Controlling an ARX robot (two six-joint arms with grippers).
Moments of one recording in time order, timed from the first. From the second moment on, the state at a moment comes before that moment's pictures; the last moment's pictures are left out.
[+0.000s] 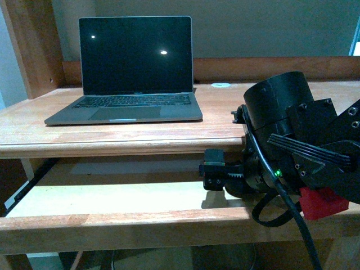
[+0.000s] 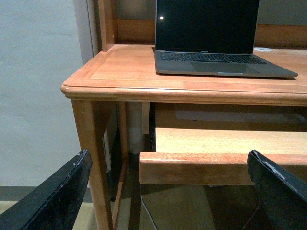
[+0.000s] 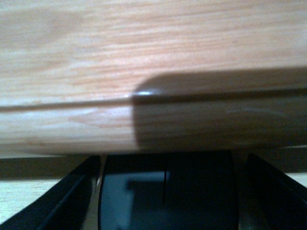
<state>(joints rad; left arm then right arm) 0.00 0.00 0.01 0.00 0.00 0.00 0.37 2.01 1.09 0.32 0.22 0.32</state>
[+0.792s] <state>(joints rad) 0.00 0.00 0.01 0.00 0.00 0.00 0.46 1.44 0.60 0.42 0.21 0.24</state>
